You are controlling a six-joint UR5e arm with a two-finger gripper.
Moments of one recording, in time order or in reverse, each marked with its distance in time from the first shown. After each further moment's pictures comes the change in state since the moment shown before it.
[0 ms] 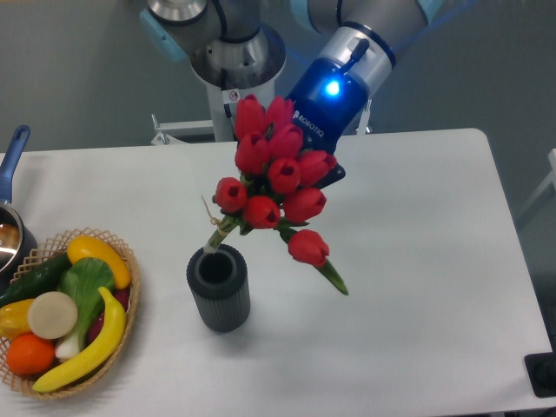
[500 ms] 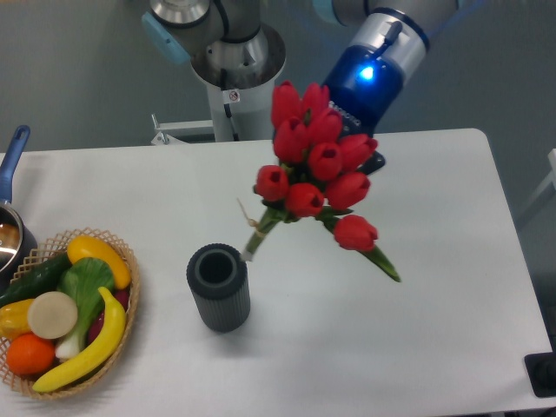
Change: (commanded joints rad) arm 0.081 -0.040 0.048 0.003 0.008 0.143
